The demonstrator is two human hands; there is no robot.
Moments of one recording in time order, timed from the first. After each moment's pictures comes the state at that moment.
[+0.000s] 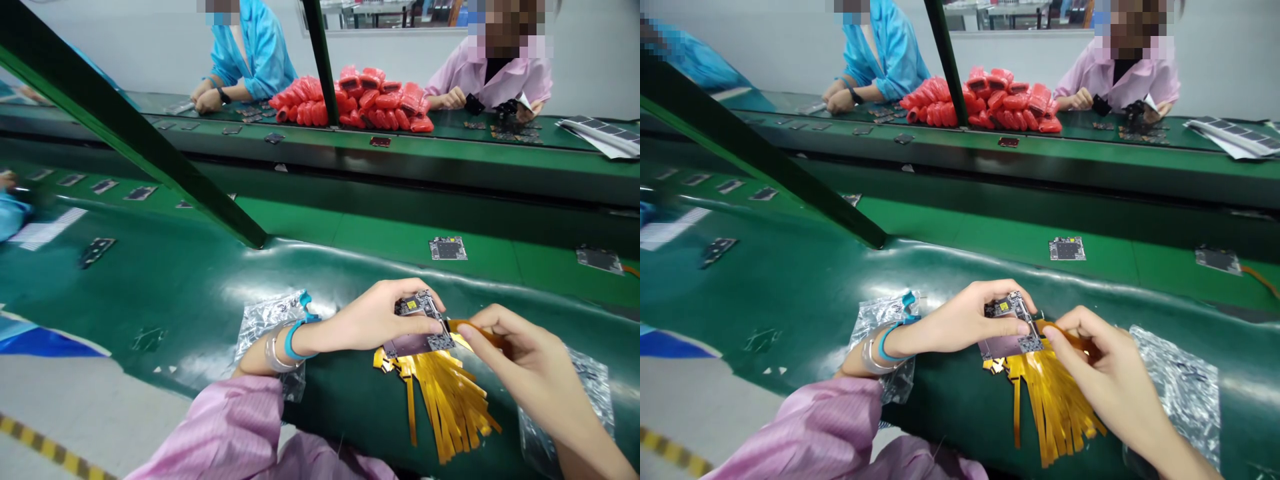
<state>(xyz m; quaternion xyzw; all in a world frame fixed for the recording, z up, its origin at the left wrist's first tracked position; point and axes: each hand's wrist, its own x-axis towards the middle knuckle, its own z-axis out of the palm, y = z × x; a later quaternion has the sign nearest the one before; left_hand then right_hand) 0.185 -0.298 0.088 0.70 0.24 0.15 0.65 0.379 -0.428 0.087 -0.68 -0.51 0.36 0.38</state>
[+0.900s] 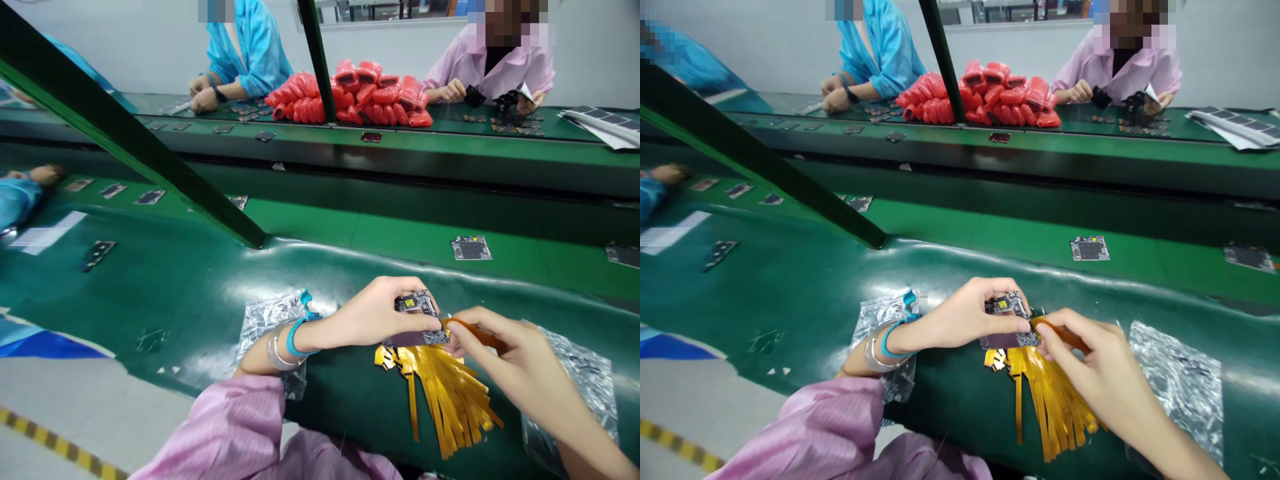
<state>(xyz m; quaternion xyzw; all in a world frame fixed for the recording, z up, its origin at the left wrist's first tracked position) 0.187 -0.297 0.086 0.70 0.27 0.14 0.65 0.385 -0.422 0.078 -0.63 -0.61 0.37 0.32</state>
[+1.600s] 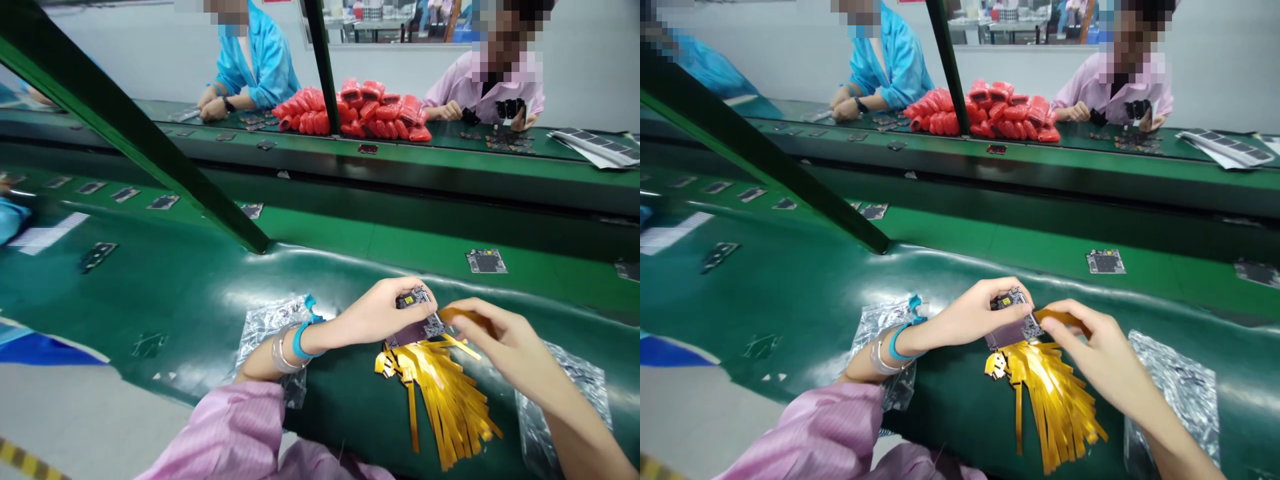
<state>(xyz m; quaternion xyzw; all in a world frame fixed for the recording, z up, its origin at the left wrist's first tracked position) 0.189 -0.292 0.081 0.73 0.26 0.18 0.60 0.393 -0.401 0.078 -0.66 -0.54 0.42 0.31</state>
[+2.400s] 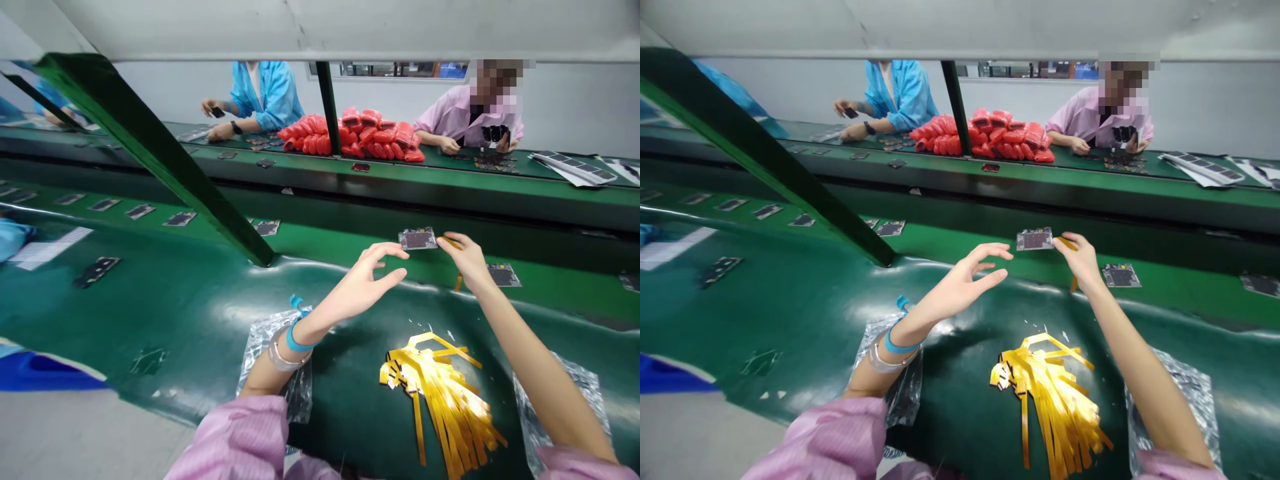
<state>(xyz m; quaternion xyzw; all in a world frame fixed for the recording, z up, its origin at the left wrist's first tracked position) 0.166 -0.254 0.082 0.76 0.30 0.31 0.49 0.428 -0.275 0.046 -0.67 -0.51 0.28 0.45</state>
